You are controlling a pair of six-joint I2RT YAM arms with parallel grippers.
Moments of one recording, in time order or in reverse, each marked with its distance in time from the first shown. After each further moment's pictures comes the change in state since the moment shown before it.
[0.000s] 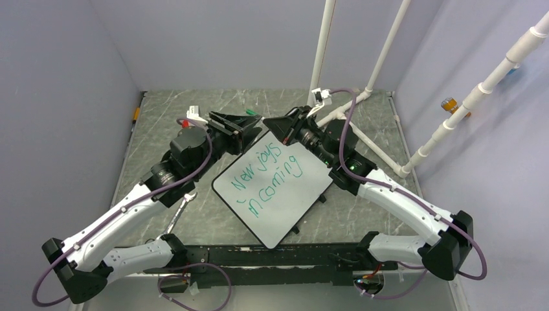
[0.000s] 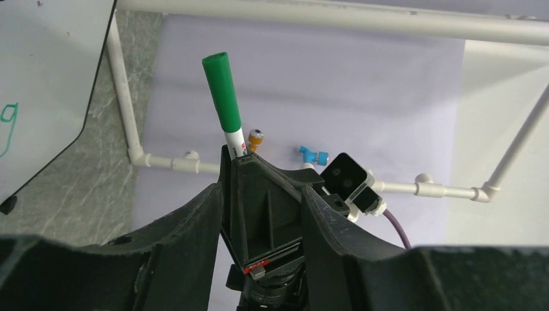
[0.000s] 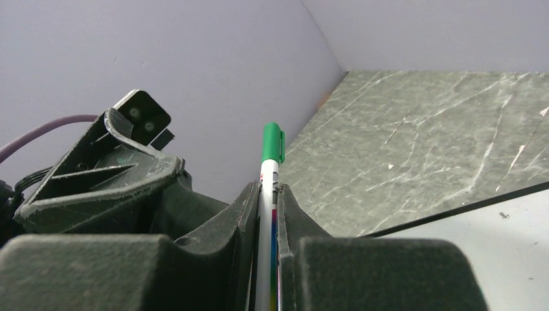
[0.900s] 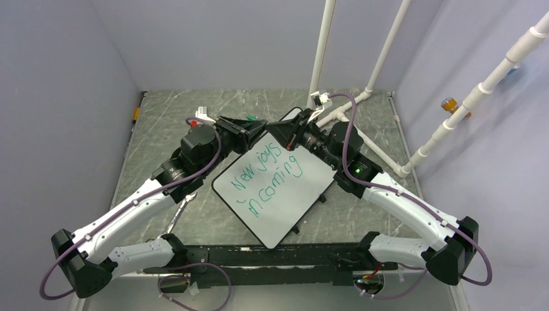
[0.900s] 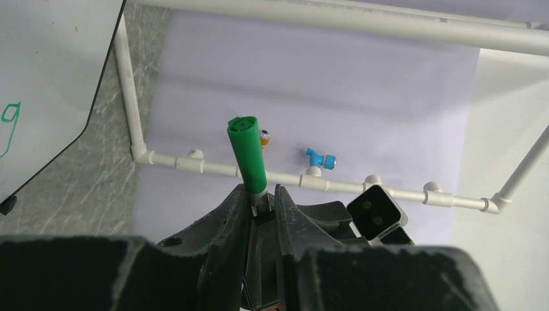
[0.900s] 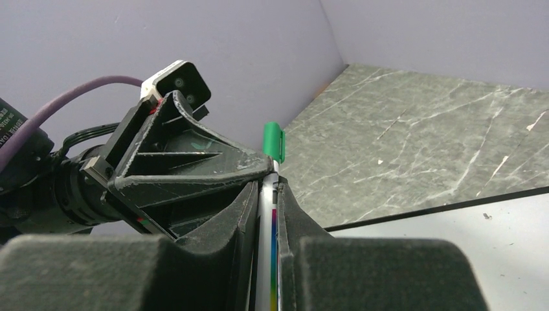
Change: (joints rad) left arm 0.012 0.044 -0.034 0.068 0.027 -0.027; right arm 0.002 -0.059 -0.012 -0.052 -0.077 -0.121
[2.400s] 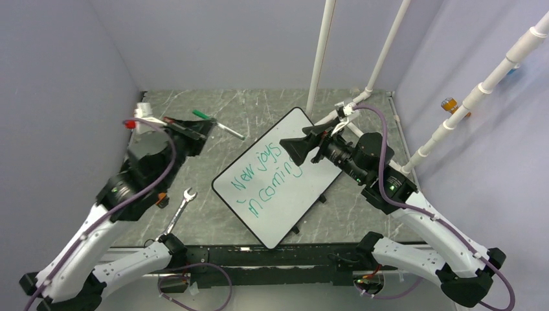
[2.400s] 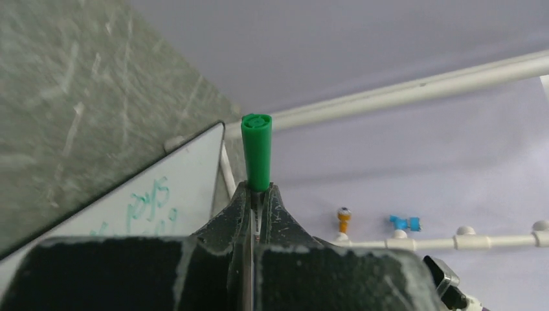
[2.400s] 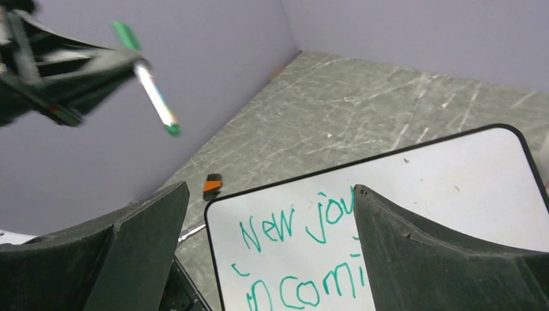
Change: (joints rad) left arm 0.065 -0.199 0.150 -0.391 -0.252 0.373; right arm 0.000 -0.230 0.016 -0.321 0.082 -0.133
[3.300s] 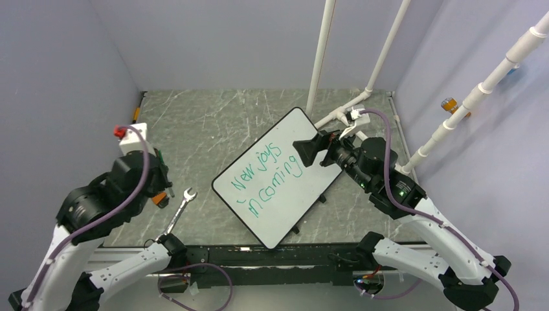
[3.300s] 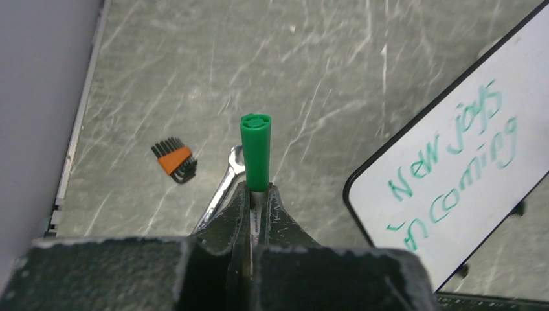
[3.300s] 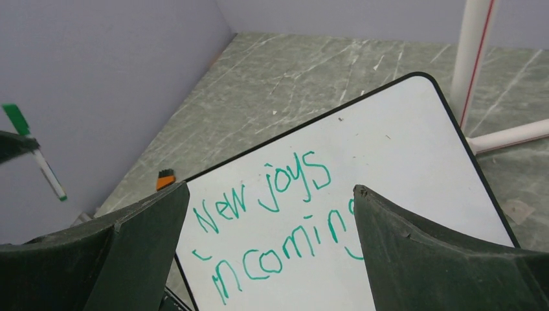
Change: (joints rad) left arm 0.003 -0.097 0.227 -0.807 -0.219 0.684; right arm 0.000 -0.057 0.003 -0.192 0.187 0.006
